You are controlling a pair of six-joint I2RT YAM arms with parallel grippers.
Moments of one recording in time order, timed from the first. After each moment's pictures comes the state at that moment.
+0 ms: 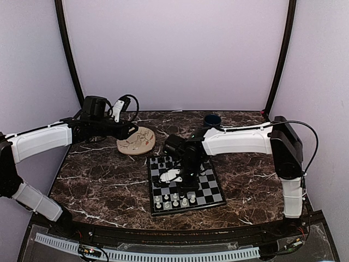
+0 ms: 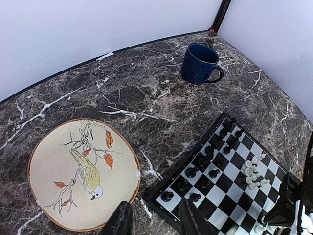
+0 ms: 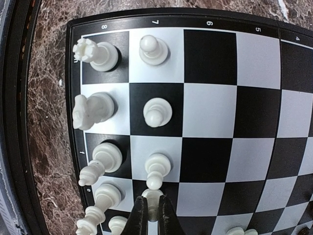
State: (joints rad) left arm -0.46 1.39 1.00 -0.16 0.25 -0.06; right arm 1.06 2.07 1.60 -0.98 -0.26 -0.66
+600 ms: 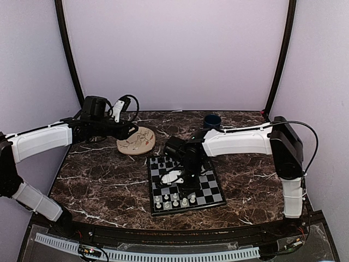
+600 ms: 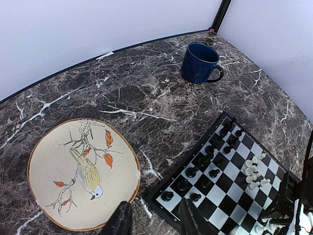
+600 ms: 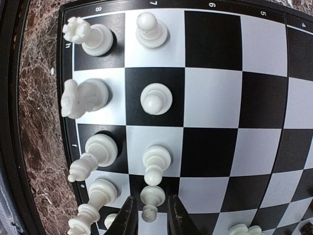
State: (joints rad) left arm -0.46 1.39 1.00 -0.16 0.25 -0.06; right arm 1.06 2.07 1.58 -0.98 -0.22 -0.66
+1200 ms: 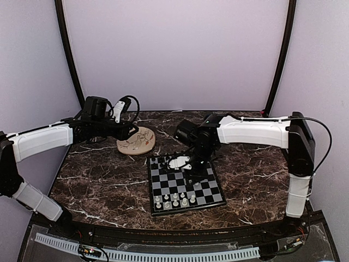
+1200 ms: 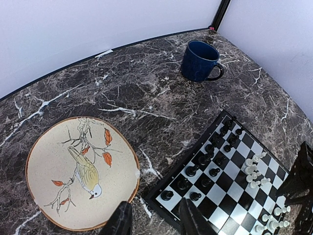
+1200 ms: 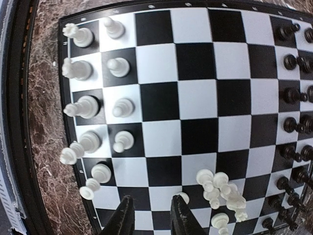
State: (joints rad) left arm -0.46 1.40 1.00 -0.16 0.25 -0.06; right arm 0.98 1.95 1.58 -1.04 -0.23 -0.68
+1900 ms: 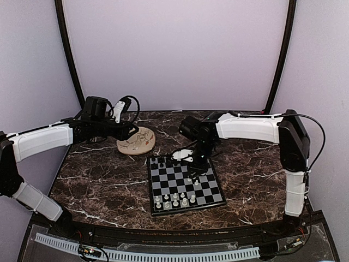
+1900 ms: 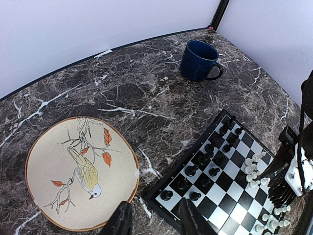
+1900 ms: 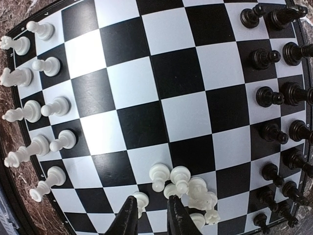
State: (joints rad) left arm -0.46 1.40 1.00 -0.16 0.25 -0.06; right arm 0.88 2.01 1.61 -1.00 -0.22 -0.62
